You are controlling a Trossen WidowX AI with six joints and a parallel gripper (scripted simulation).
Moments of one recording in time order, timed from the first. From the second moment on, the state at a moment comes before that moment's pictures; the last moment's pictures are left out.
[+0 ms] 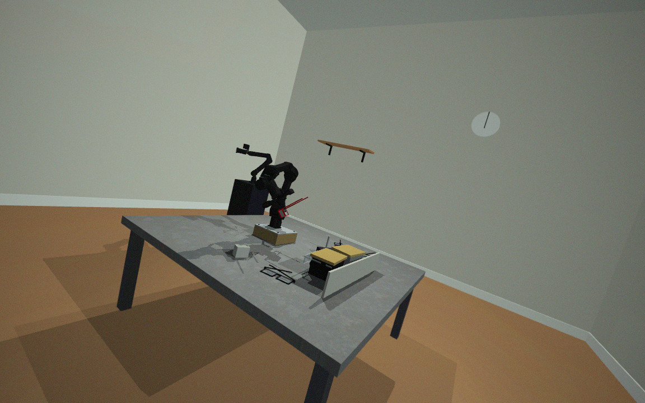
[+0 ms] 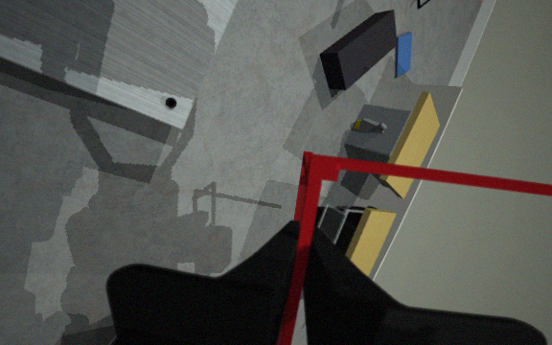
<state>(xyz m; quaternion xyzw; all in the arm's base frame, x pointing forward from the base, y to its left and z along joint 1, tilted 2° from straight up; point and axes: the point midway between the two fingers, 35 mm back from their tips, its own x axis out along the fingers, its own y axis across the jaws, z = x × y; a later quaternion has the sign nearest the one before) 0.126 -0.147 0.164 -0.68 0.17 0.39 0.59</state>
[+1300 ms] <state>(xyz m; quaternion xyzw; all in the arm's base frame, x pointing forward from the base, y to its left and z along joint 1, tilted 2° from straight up) 0.142 -0.138 0.158 -0.78 0.05 0.47 0.40</state>
